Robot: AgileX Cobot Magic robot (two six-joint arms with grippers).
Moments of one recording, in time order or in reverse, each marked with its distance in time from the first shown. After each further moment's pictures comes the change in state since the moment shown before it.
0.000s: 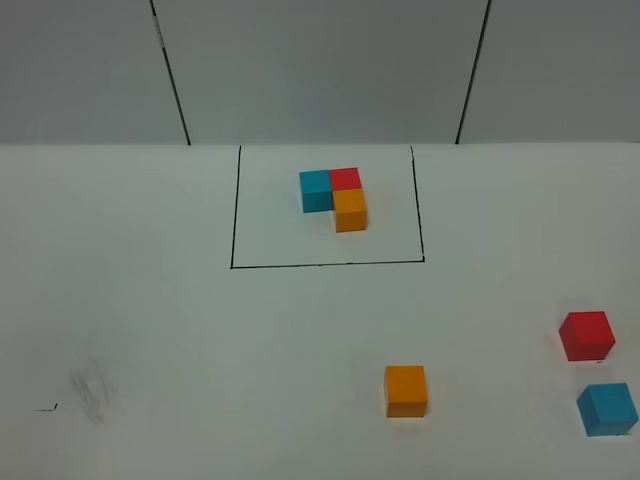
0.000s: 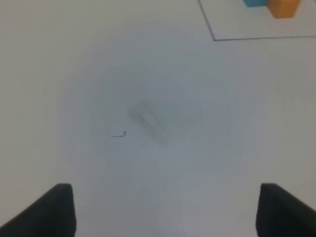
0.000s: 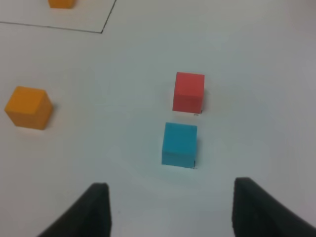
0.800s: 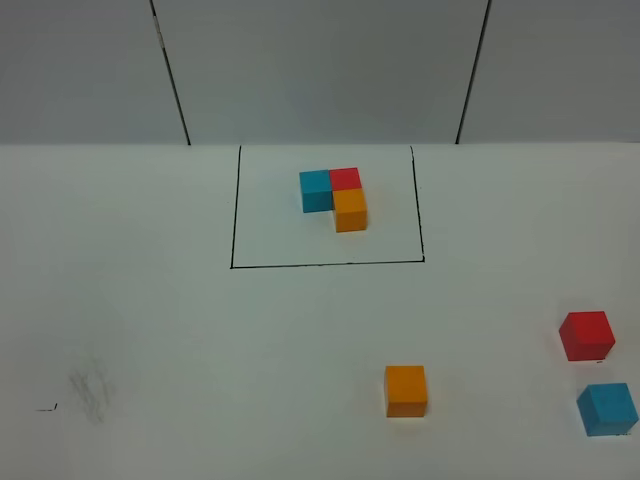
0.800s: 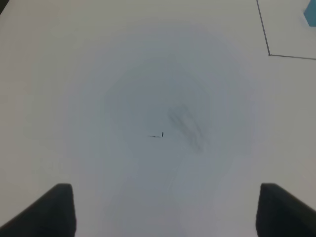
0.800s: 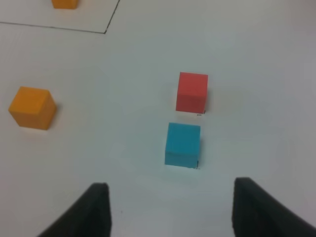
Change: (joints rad) left arm 0.110 0.000 0.000 0.000 0.000 0.000; right arm 0.000 0.000 0.000 0.004 0.000 0.000
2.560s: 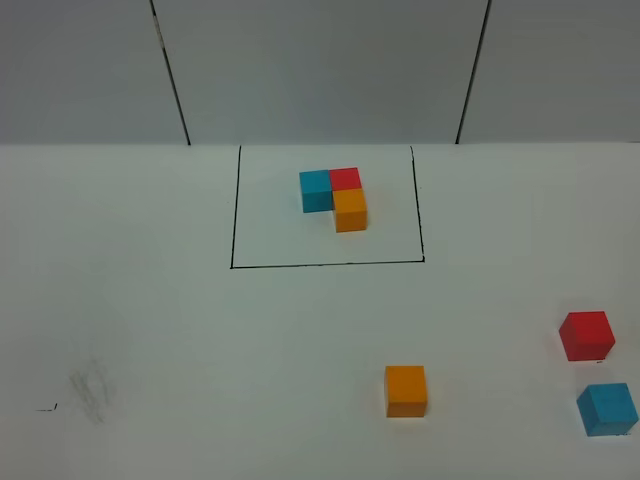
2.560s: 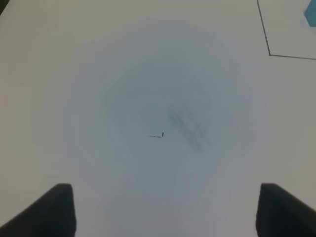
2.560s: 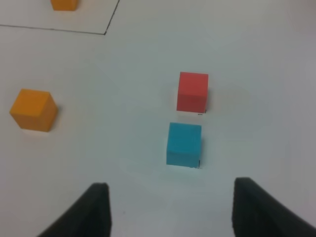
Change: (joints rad) left arm 0.001 0.000 0.000 0.000 0.000 0.000; right arm 0.000 0.000 0.000 0.000 0.000 0.017
